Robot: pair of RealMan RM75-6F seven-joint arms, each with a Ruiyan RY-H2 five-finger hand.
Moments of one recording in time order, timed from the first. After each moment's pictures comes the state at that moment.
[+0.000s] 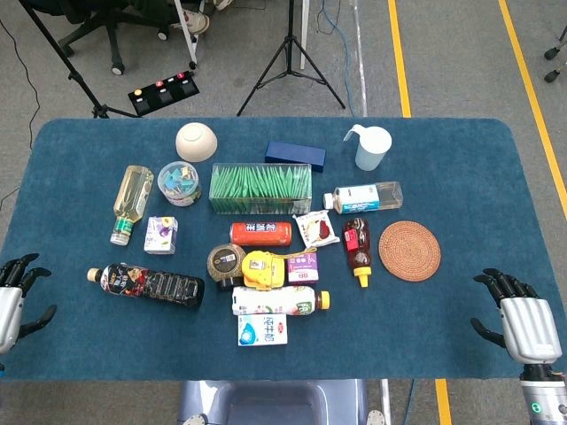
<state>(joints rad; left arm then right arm) -0.06 -1.10 -0.04 -1.70 1.46 1.51 0.20 0.06 -1.14 0.05 -1.63 -1.54 1.52 -0.13</state>
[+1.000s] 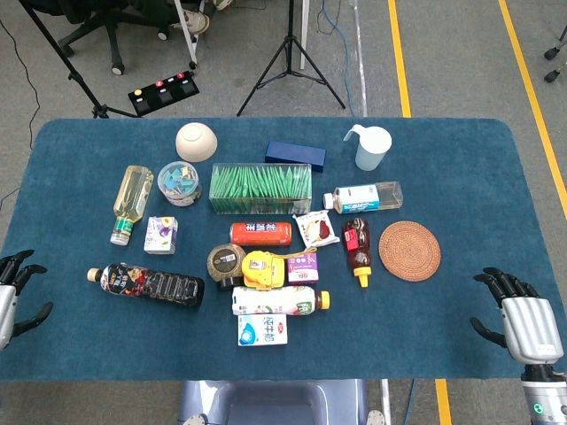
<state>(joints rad) -0.06 -1.07 -0.04 -1.72 1.48 1.52 0.17 0.06 -1.13 0.05 -1.63 -1.56 1.53 -0.09</state>
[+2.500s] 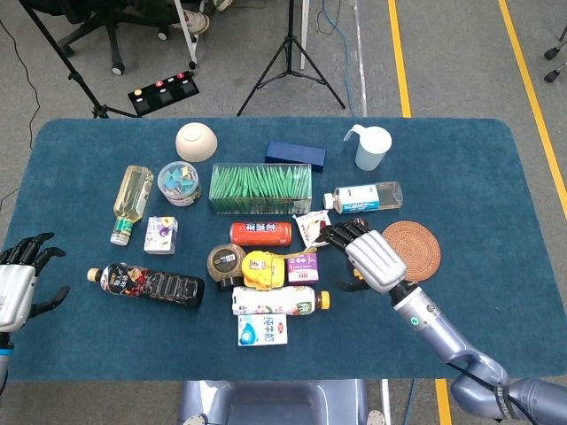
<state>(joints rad) -0.14 -1.03 -0.09 -1.80 1.44 1.44 0.22 0.60 -1.30 0.22 -1.67 -1.58 1.04 0.01</state>
